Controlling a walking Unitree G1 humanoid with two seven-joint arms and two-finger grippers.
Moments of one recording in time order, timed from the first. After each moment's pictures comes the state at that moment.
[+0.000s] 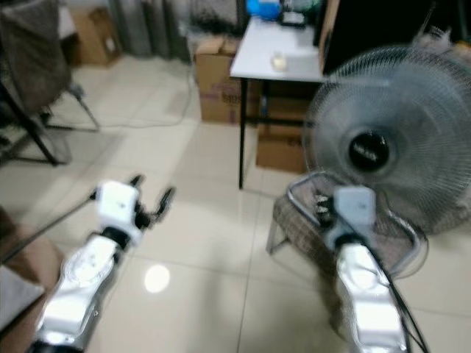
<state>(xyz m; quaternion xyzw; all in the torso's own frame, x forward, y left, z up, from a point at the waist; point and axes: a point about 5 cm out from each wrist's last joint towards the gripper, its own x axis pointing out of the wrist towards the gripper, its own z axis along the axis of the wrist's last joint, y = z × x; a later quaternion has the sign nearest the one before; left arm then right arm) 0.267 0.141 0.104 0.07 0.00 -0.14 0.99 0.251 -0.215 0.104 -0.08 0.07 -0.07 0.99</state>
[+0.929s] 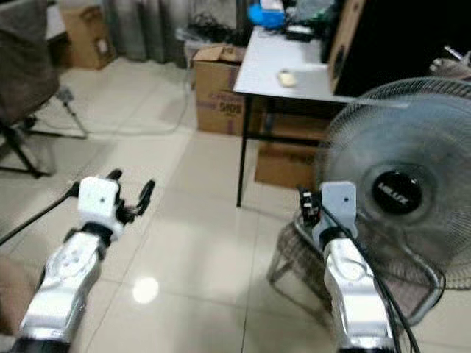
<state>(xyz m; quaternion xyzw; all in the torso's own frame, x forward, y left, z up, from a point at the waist) 0.272 0.158 0.107 0.07 -0.01 -0.10 0.99 0.261 -0.201 0.099 -0.07 0.08 -0.03 0.99</state>
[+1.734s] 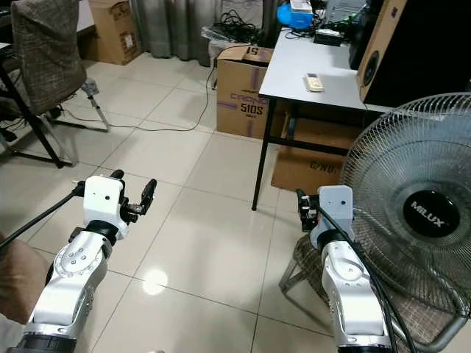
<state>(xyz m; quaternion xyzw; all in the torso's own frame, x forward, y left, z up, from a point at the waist) 0.276 0.165 0.106 0.08 0.01 -0.07 0.99 0.263 -0.195 0.094 -0.06 0.09 -0.03 0.99</state>
